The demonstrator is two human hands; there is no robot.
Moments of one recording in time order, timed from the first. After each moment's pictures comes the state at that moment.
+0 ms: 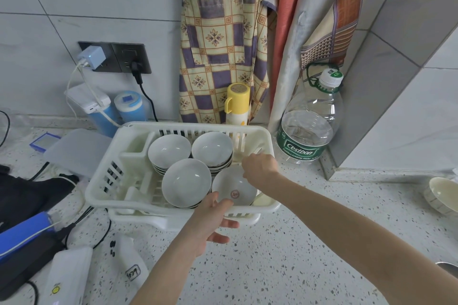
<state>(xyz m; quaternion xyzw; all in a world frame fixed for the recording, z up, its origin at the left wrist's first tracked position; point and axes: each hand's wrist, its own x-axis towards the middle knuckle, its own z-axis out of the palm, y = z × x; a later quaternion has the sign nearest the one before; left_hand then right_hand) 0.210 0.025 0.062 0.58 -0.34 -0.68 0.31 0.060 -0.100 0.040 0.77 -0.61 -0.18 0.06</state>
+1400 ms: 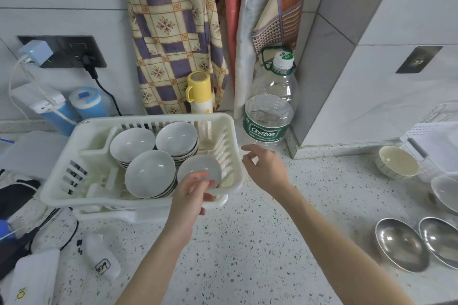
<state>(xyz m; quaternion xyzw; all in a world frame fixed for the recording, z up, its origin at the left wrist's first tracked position) 0.162 0.042 0.078 0.60 -0.39 -0.57 0.41 -0.029 -0.008 0.070 0.64 -0.69 0.26 -0.18</state>
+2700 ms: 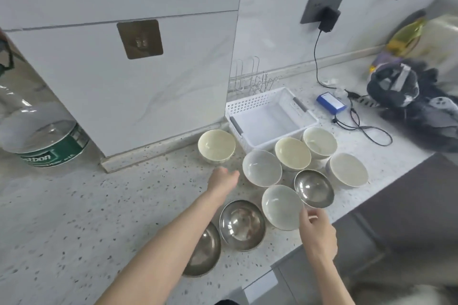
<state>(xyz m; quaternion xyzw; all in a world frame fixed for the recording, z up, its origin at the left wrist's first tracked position) -0.411 0.054 -0.006 0.56 -0.59 -0.57 0.10 -0.523 0.252 0.002 0.07 -0.93 0.32 -0.18</state>
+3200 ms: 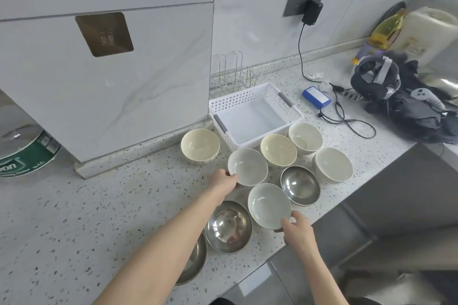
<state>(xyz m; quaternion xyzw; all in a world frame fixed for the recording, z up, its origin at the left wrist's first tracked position) -0.451 0.055 -0.043 0.56 -0.57 -0.61 0.04 -0.530 0.256 0.002 0.09 -0.89 0.29 -0.35</state>
